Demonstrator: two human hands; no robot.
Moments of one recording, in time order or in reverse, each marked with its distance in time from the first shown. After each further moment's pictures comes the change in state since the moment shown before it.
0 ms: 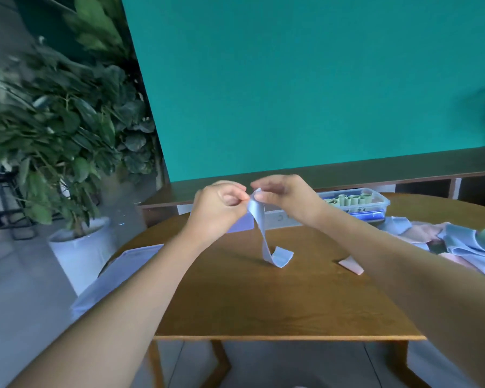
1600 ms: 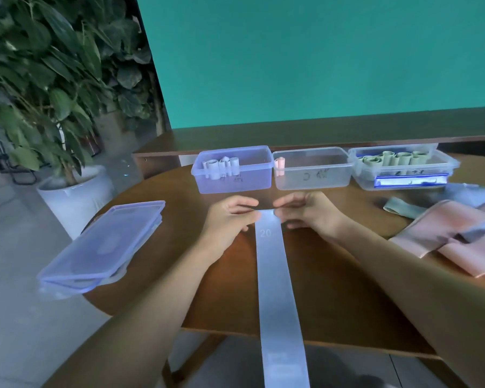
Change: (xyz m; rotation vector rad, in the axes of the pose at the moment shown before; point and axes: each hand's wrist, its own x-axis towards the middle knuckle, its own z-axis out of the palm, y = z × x) left_hand -0.026 -0.171 0.055 -0.349 -0.103 -0.484; right_hand 0.008 0.160 0.078 0.339 -0.105 0.405
